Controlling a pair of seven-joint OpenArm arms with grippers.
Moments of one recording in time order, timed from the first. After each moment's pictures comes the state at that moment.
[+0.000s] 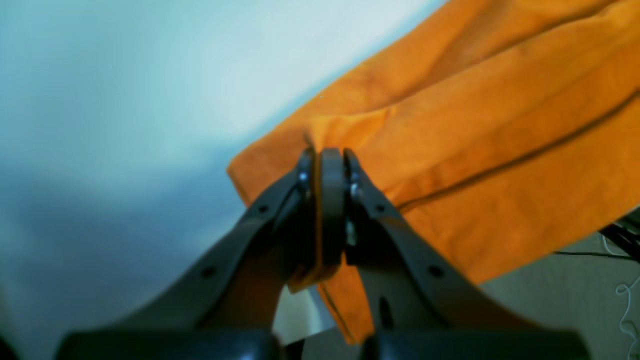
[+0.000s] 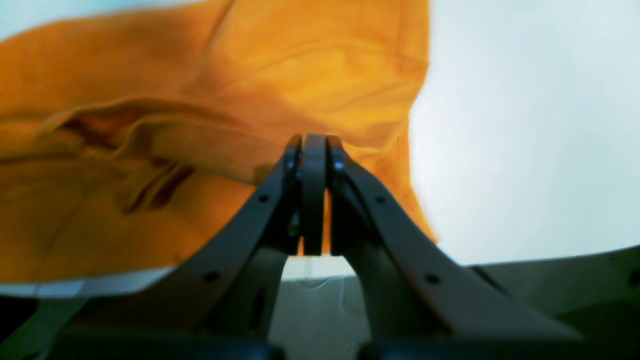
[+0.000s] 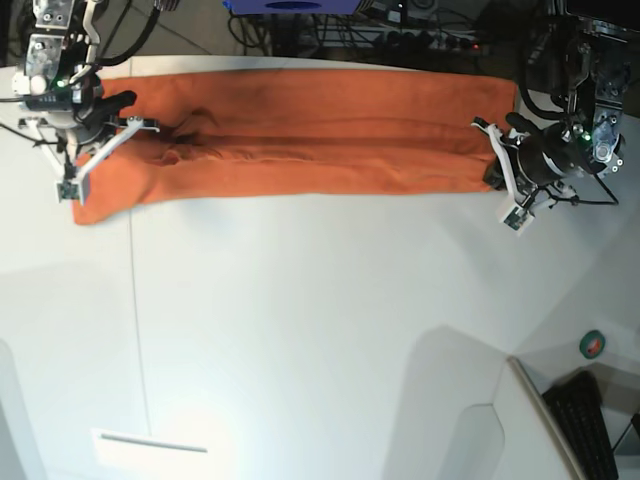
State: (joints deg) left arm 16.8 -30.1 -4.4 96.0 -18.1 -29.6 48.6; right arm -24.5 -0.7 15.1 109.6 0.3 8.3 -57.8
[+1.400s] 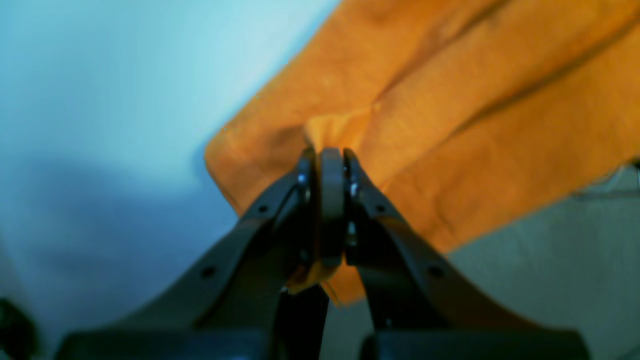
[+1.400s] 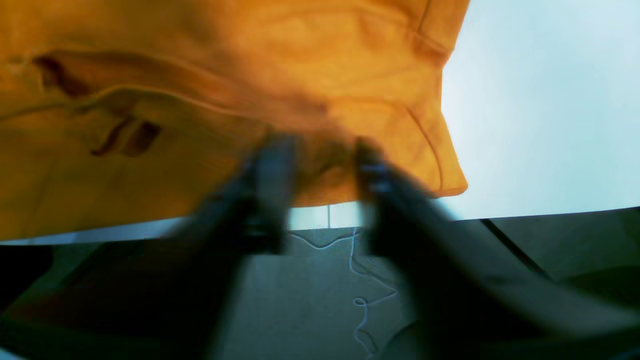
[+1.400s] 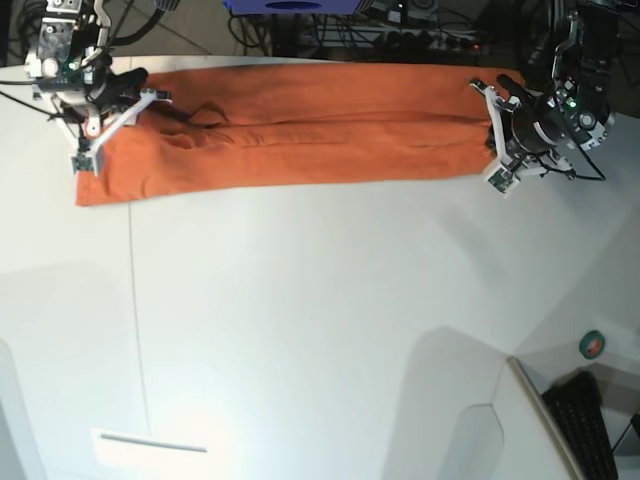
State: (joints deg) left arm 22.8 -29.7 -2.6 101.2 -10.1 -29.7 52.4; right arm -27.3 -2.2 14.9 108.3 0.5 8.3 -60.6
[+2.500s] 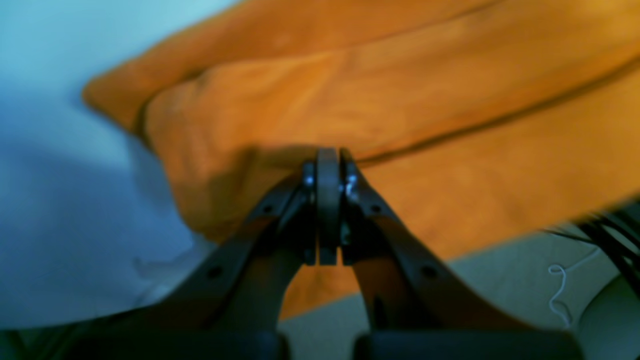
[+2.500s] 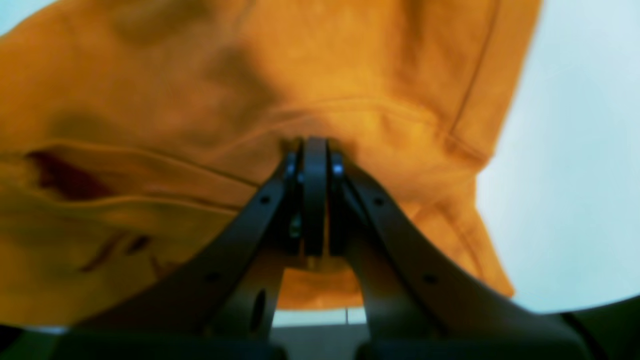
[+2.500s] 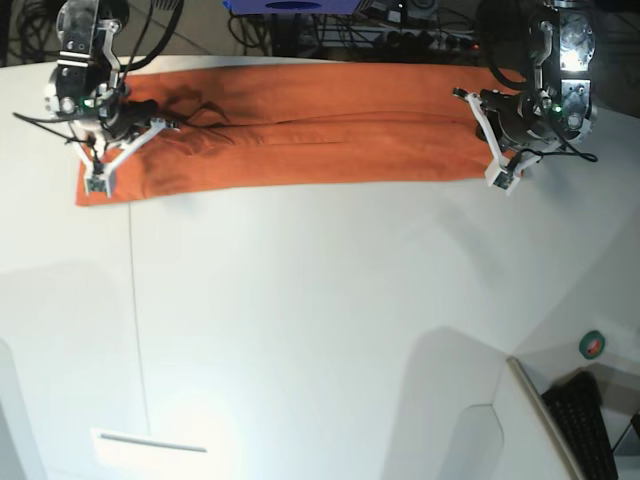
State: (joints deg) left arm 18.9 -18.3 -11.3 90.0 -9.4 -29.2 54.2; right arm -18.0 -1.2 15.1 89.9 0.4 8.3 -50.8
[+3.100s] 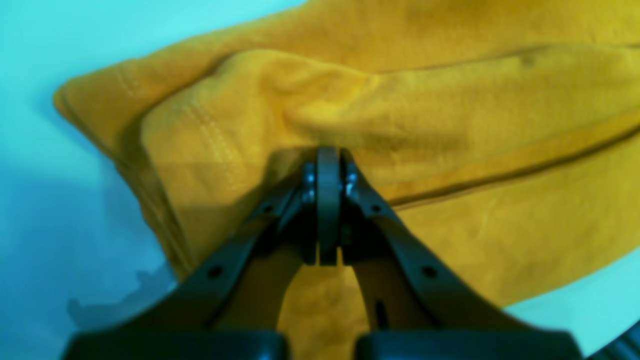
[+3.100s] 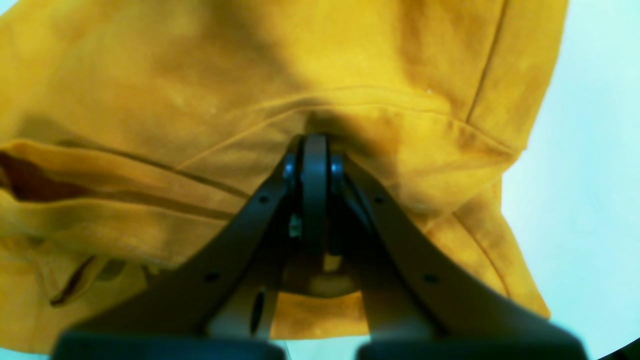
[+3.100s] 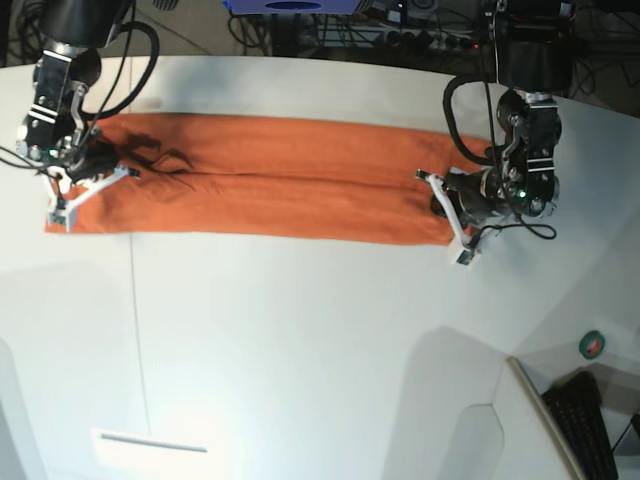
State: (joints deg) left arm -2.3 -13.7 -5.0 68.2 -8.8 -29.6 47.3; right arm -6.1 1.7 24.5 76.0 1.3 8.6 -48.7
